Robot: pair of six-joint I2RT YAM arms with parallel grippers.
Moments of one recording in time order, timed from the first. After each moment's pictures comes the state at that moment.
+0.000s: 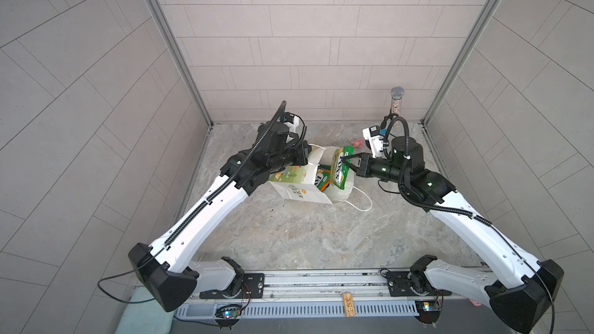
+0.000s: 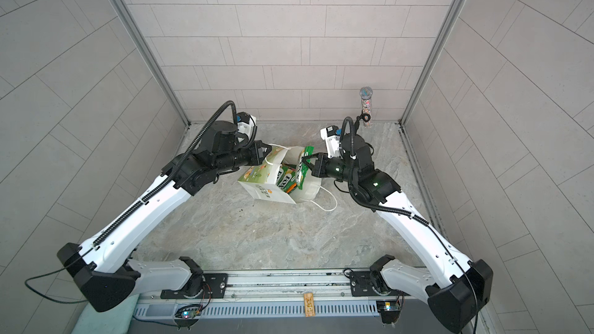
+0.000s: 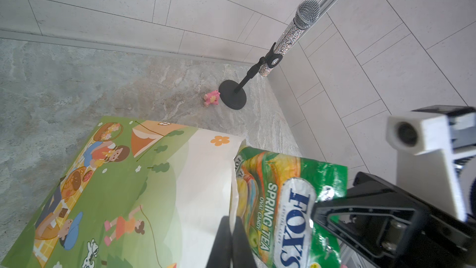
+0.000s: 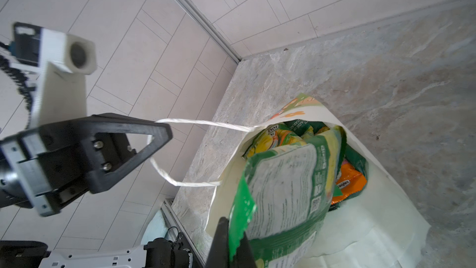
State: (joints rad) left arm -0.61 1.29 1.43 -0.62 0.11 -0.56; right arm 0.48 1.09 1.11 -0.35 -0.42 0.63
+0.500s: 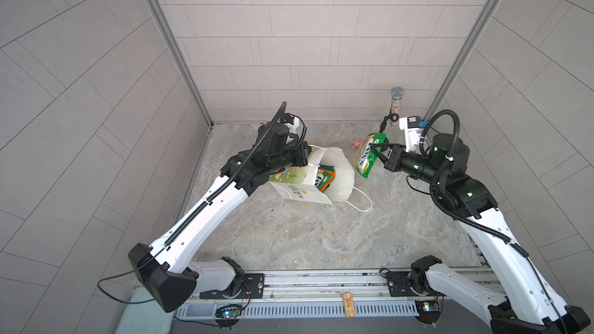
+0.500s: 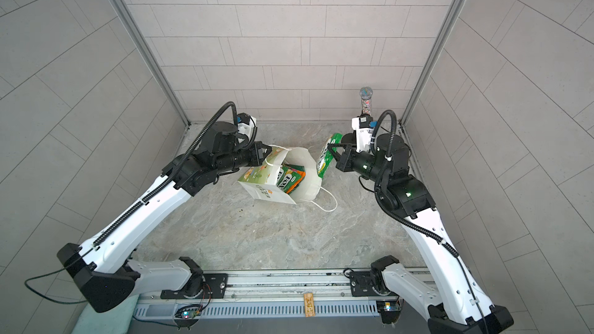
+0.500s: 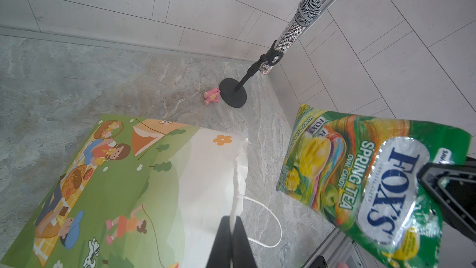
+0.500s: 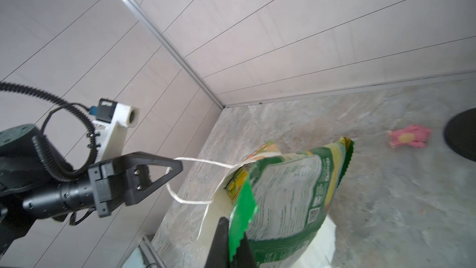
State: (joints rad) left arm -0.61 1.29 1.42 -0.62 0.12 -0.56; right arm 0.26 0.94 1.20 -0.50 -0.40 0.55
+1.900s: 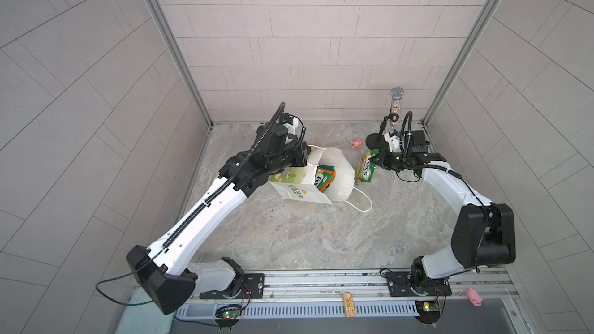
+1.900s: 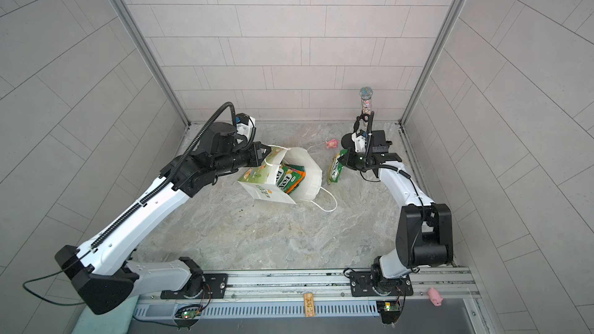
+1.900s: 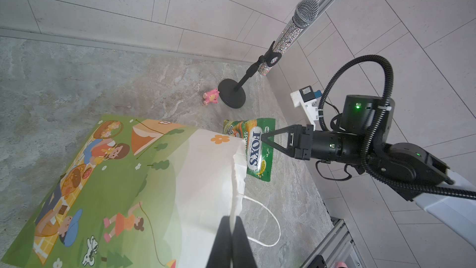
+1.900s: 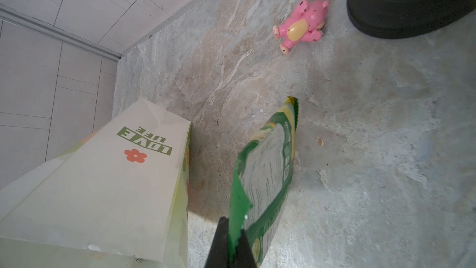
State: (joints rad) left arm -0.61 1.28 1.41 -0.62 0.12 -0.56; right arm -0.01 1.52 1.12 -0.45 -0.56 0.38
